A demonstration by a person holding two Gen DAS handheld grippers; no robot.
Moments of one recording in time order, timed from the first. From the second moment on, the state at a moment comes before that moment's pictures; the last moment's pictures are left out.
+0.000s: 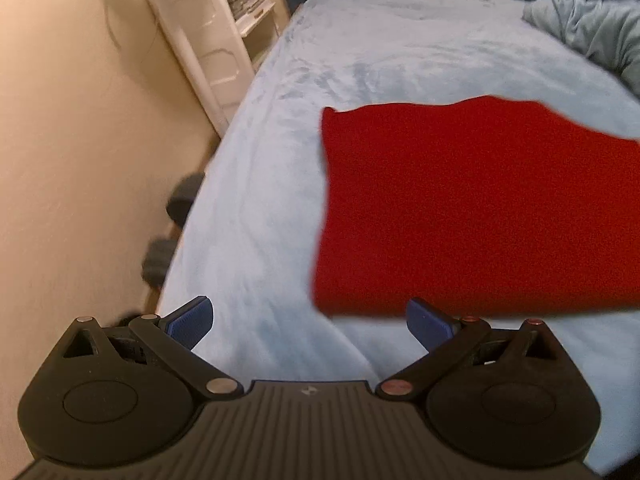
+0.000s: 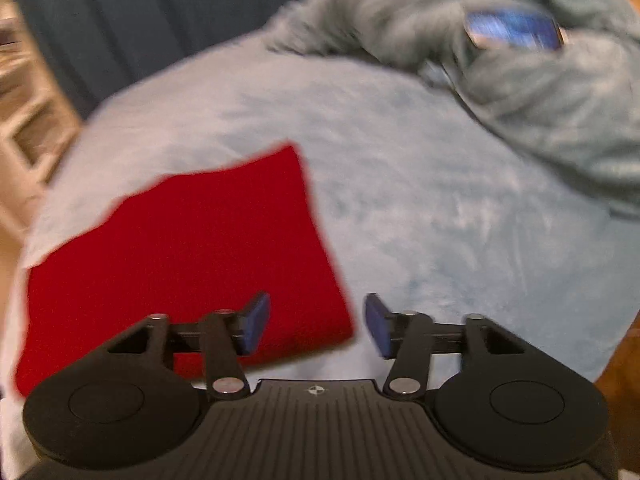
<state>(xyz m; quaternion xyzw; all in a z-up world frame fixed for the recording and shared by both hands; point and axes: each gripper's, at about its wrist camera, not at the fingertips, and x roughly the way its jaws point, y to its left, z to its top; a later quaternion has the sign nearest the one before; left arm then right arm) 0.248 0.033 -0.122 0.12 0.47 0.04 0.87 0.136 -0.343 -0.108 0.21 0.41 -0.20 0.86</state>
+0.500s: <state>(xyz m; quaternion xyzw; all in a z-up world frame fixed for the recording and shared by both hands) 0.100 -0.023 -0.078 0.09 0.48 -0.01 0.87 0.016 -0.212 -0.031 0.13 0.38 -0.15 0.90</state>
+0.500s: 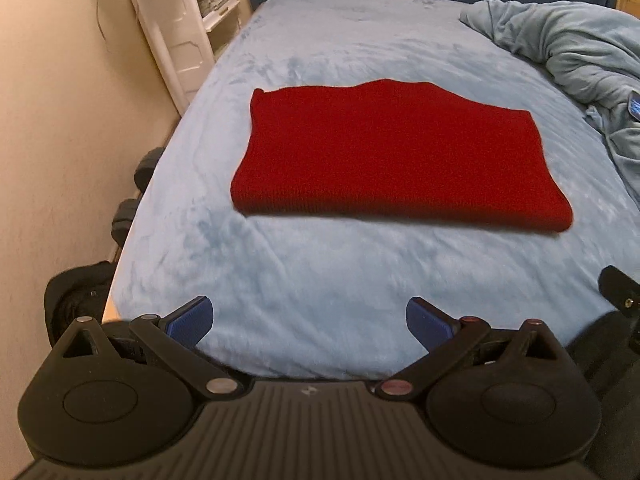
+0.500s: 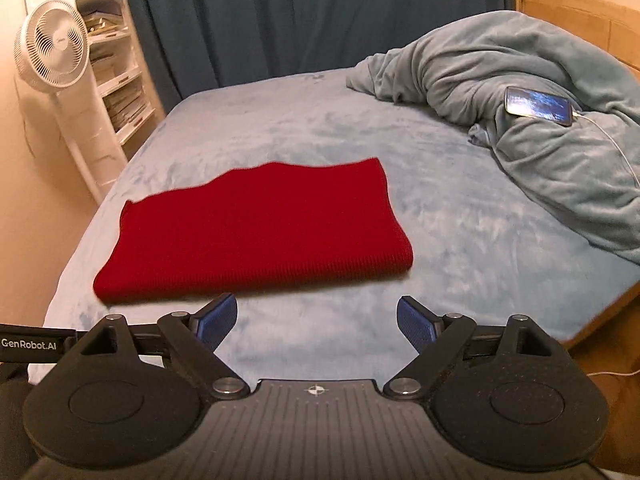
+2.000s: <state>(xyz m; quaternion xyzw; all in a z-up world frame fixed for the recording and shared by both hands) 0.089 -0.008 -0.074 0.08 0.47 0.00 0.88 0.010 -0.193 -0.028 0.11 0.40 -0.13 0.90</state>
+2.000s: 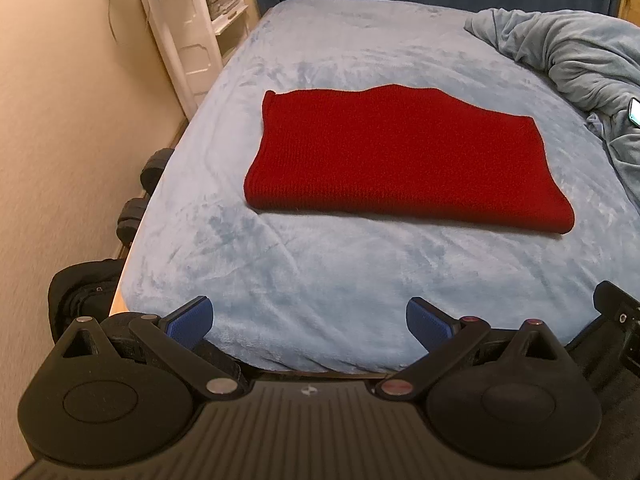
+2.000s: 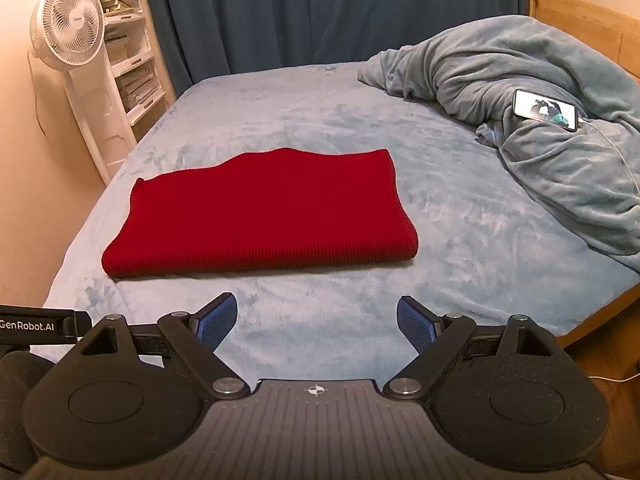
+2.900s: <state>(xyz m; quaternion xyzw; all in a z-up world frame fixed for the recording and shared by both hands) 0.271 0.092 -0.181 0.04 0.49 0.15 0.86 0.142 -0.391 -0.238 0.60 0.35 -0.25 0.68</state>
